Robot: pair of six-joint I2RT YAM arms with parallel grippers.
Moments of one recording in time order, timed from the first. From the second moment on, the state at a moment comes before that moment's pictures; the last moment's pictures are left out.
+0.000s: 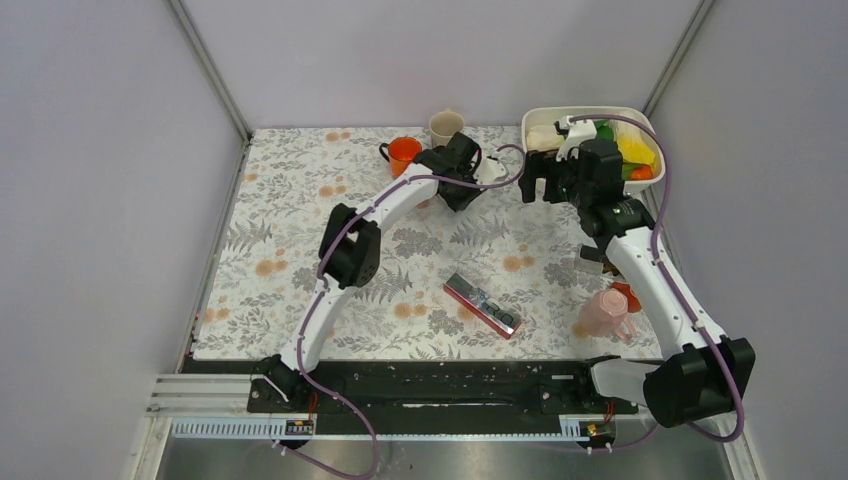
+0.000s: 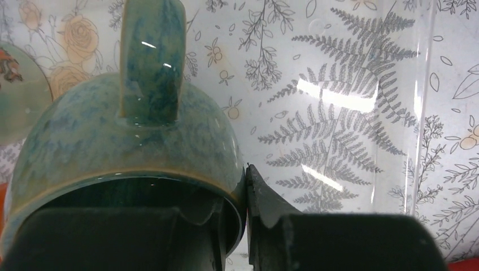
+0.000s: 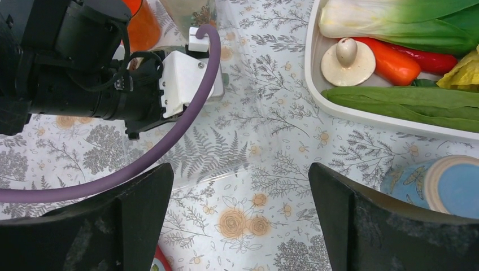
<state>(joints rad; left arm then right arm) -0.65 2.49 2.32 -0.81 0.19 0.47 0.23 1.24 1.17 -0.34 -0.07 0.08</state>
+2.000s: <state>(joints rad) -0.64 2.22 2.35 -1.05 0.39 0.48 -0.38 1.81 1.25 -0.41 -0.21 -0.51</state>
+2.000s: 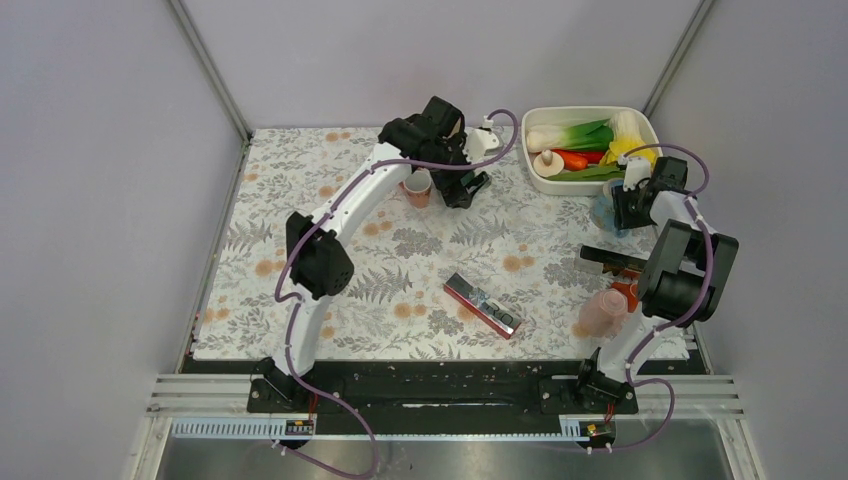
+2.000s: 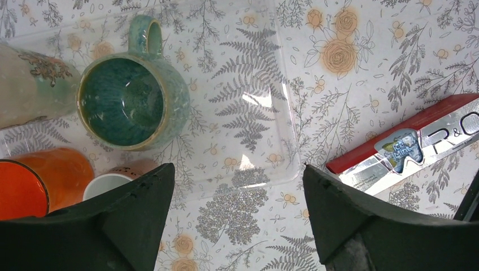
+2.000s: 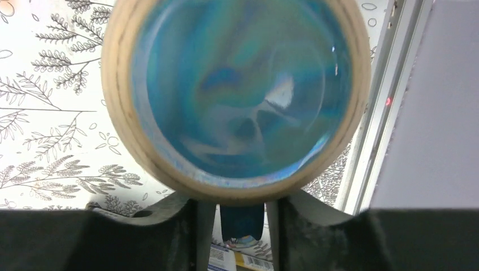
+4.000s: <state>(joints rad) -0.57 1.99 2.02 -0.15 0.96 -0.74 -0.02 1.20 1.14 -0.03 -0.78 0.54</state>
